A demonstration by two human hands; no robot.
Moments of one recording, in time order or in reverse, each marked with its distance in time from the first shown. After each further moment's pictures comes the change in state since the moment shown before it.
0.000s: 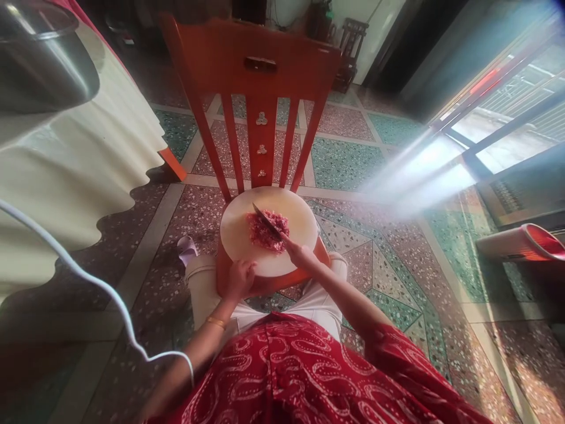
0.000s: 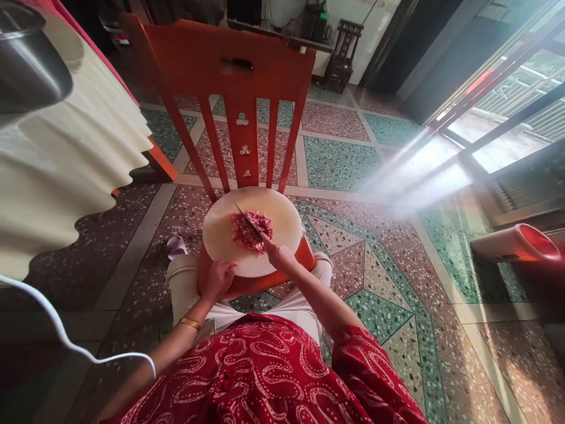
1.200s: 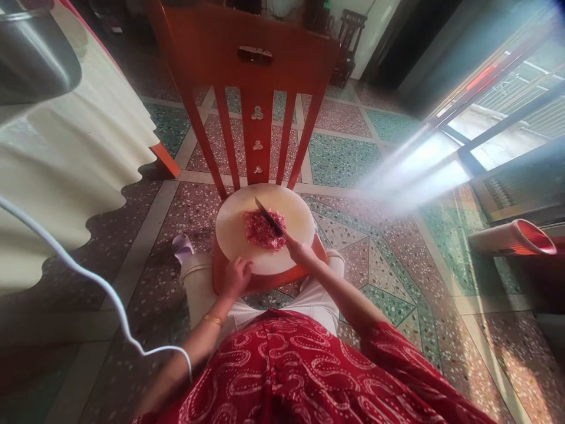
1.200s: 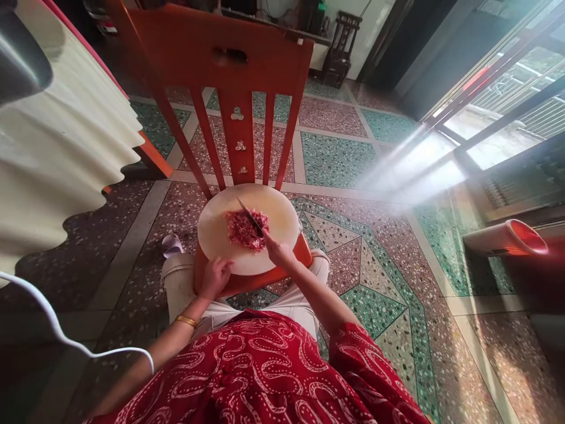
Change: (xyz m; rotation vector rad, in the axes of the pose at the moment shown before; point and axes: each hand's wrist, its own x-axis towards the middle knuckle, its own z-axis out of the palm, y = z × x) left_hand 0.001 0.001 -0.001 0.007 0.001 -0.013; right_hand 0.001 0.012 0.001 0.045 0.022 0.039
